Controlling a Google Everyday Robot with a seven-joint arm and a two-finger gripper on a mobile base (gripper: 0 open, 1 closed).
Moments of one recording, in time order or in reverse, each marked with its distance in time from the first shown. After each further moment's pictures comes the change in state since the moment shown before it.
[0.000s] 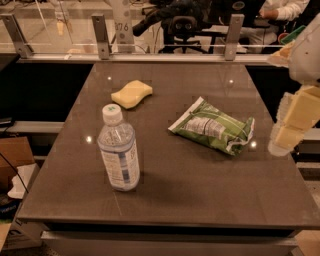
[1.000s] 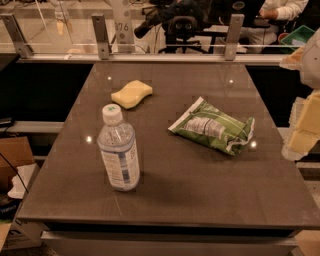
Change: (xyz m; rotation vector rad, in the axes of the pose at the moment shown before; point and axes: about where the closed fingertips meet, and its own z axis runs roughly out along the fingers) arm 0.027 0.000 -0.003 0.013 0.088 0.026
